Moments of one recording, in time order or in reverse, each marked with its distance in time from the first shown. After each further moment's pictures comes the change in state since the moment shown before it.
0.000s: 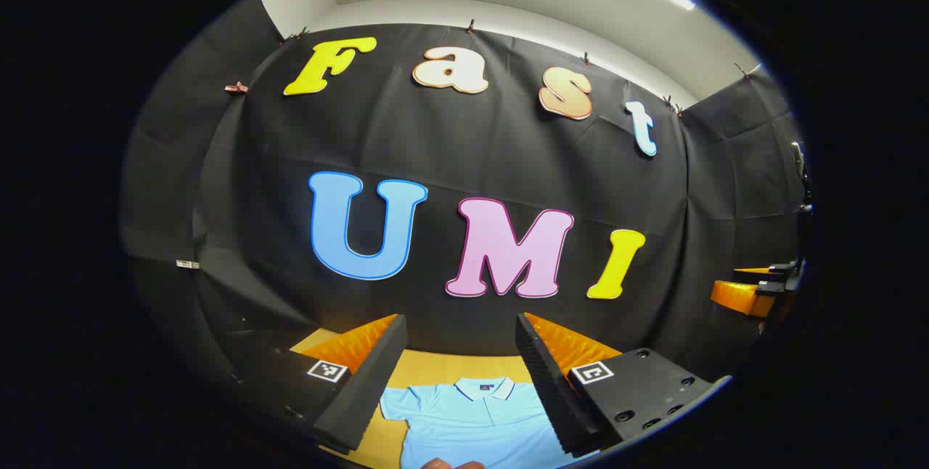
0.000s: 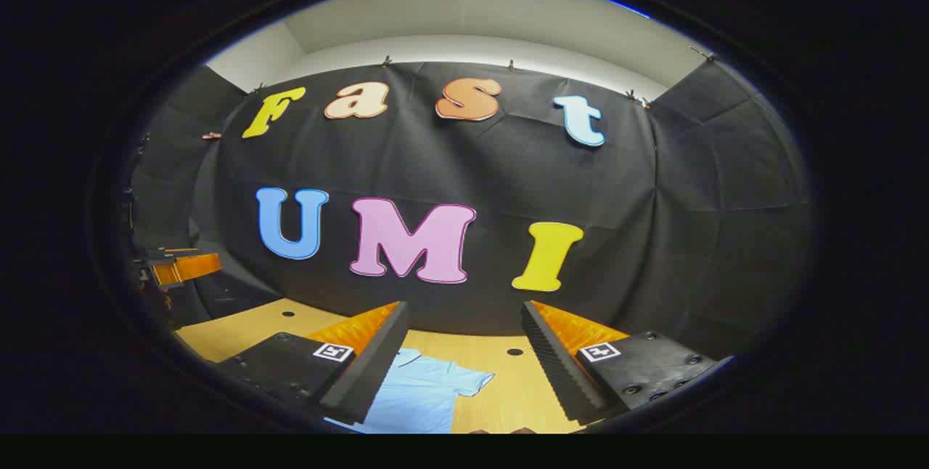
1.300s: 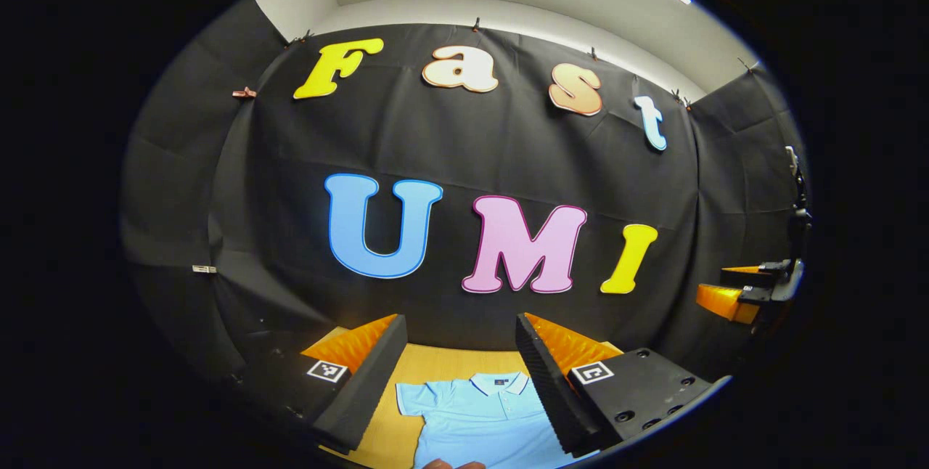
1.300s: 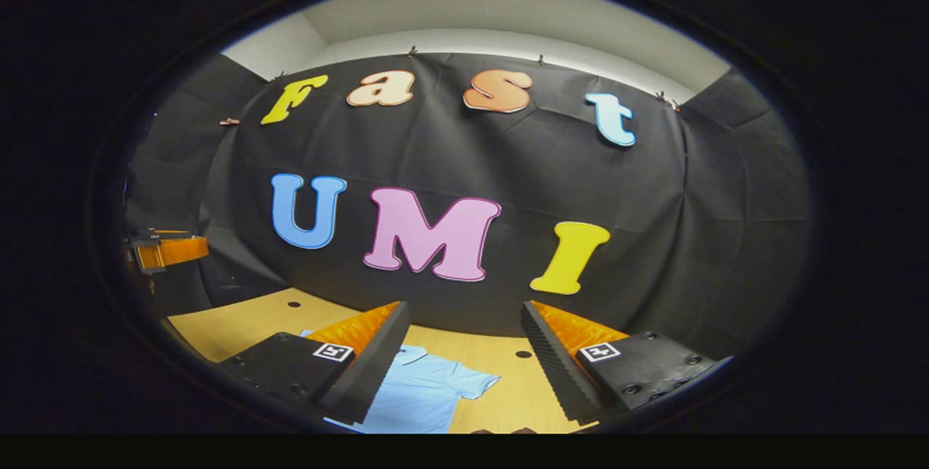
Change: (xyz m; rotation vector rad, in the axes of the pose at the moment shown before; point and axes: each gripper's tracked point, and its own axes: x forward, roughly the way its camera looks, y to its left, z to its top) left arm -0.015 0.024 0.004 0.024 0.028 0.051; right arm 0.033 0.037 -0.008 -0.034 0.049 0.094
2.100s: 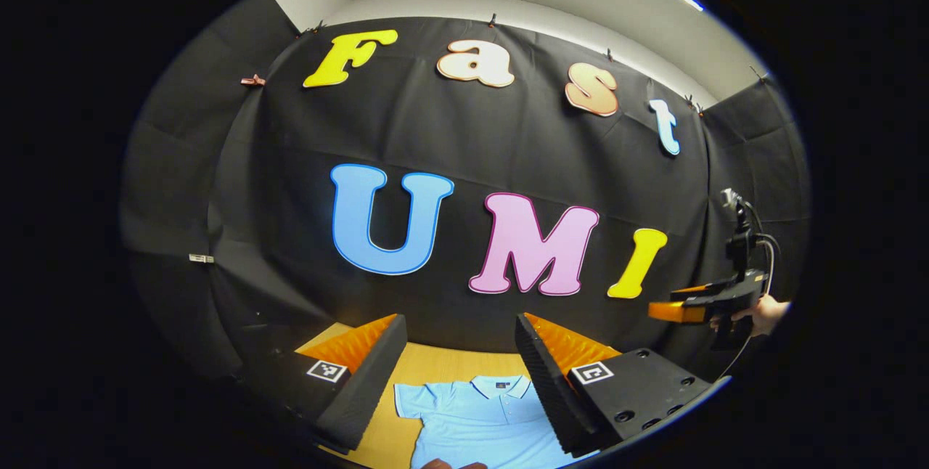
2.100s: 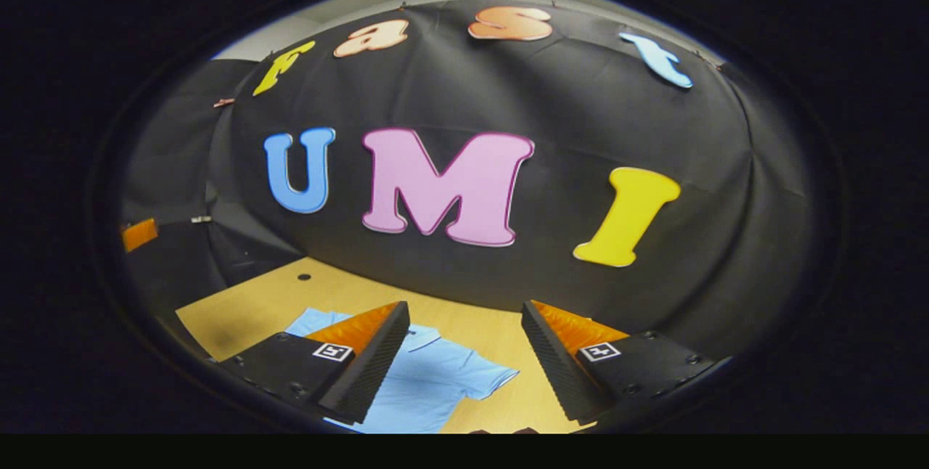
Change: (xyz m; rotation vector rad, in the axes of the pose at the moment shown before) left arm 0.033 0.012 -0.014 -0.012 0.025 0.042; right arm 0.159 -0.020 -0.104 -0.010 0.289 0.165
